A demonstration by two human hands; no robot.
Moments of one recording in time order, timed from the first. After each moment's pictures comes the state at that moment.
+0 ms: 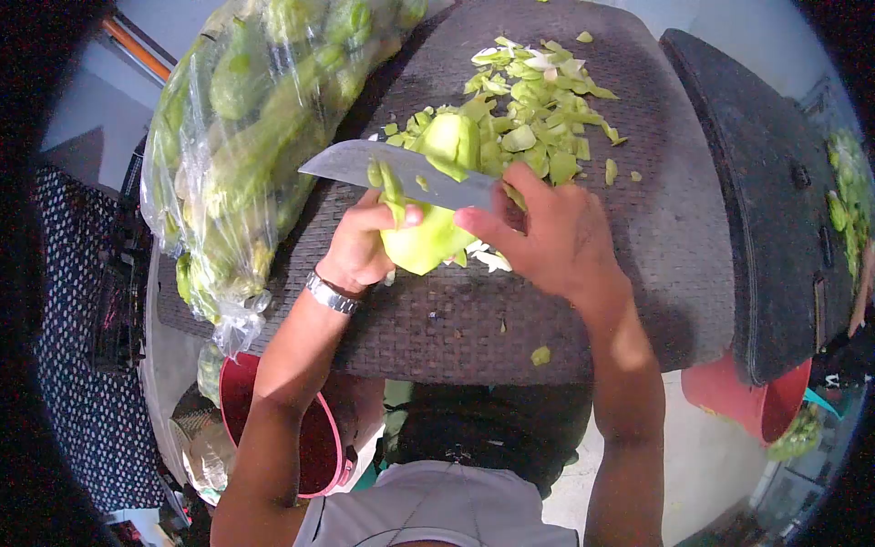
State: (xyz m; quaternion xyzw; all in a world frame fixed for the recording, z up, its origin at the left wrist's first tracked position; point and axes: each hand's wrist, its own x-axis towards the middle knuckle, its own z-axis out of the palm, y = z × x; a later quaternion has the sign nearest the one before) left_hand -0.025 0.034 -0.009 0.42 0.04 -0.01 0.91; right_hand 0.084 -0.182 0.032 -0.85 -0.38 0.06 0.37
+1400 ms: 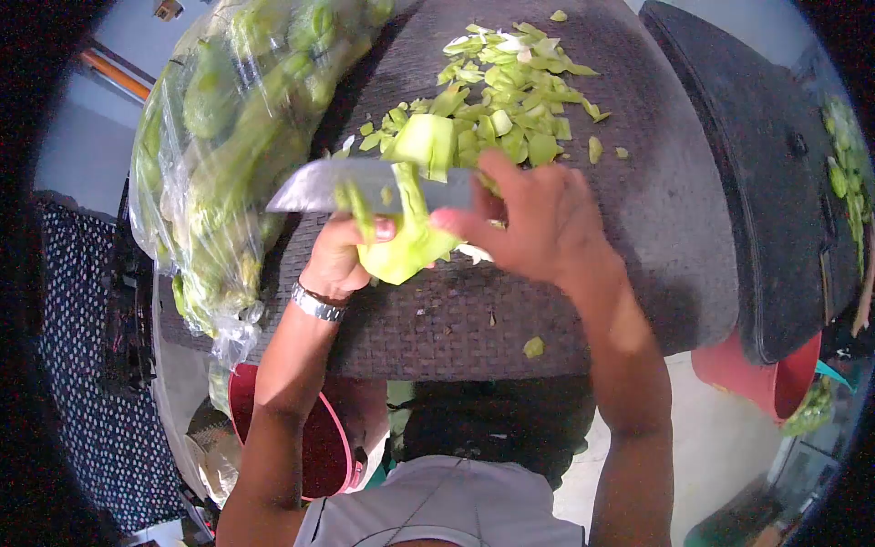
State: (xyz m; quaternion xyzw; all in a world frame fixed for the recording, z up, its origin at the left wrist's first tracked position) left_hand -0.033 0.037 -0.014 0.44 0.11 -0.06 0.89; right_hand 0.090 -0.187 0.019 -0.82 -0.44 -0.01 0.36
